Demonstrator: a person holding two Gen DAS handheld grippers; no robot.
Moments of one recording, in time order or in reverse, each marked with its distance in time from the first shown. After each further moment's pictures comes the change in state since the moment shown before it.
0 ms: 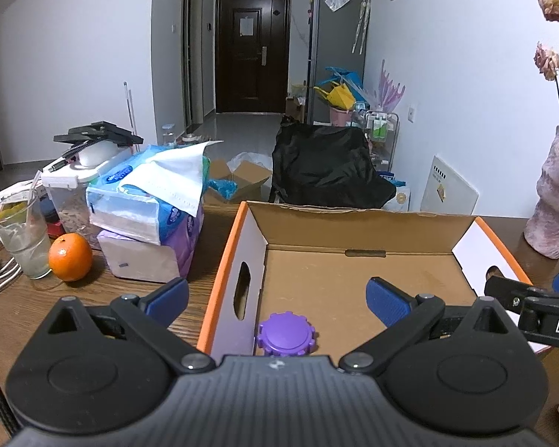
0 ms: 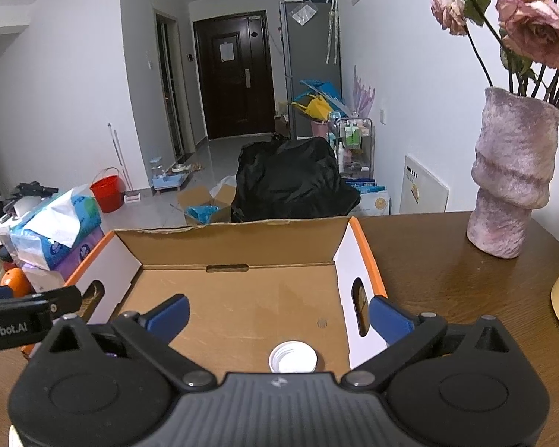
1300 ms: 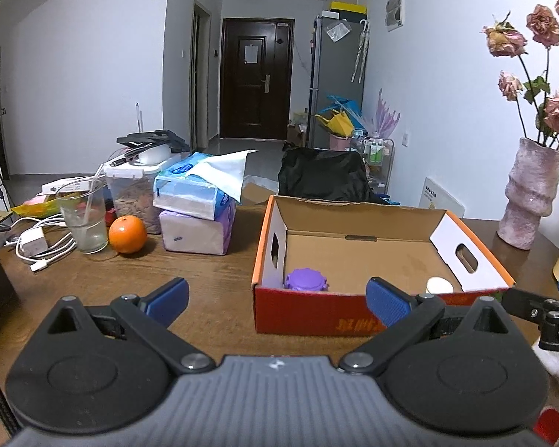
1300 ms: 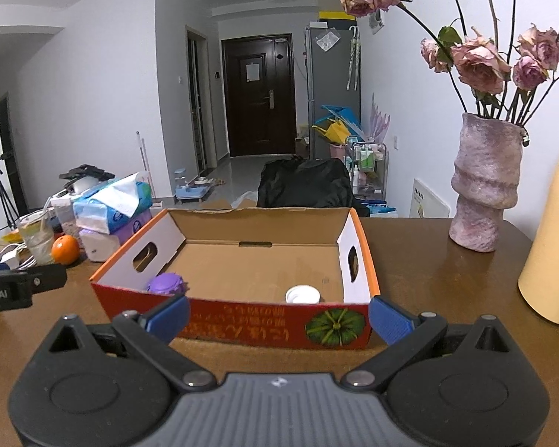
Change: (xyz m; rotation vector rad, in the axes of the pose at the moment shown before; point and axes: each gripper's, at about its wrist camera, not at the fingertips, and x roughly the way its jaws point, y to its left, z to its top) left arm -0.120 0.033 -0.060 -0.013 -0.096 -0.006; right arm -0.117 0.004 -0.066 -0.068 -0.074 0.049
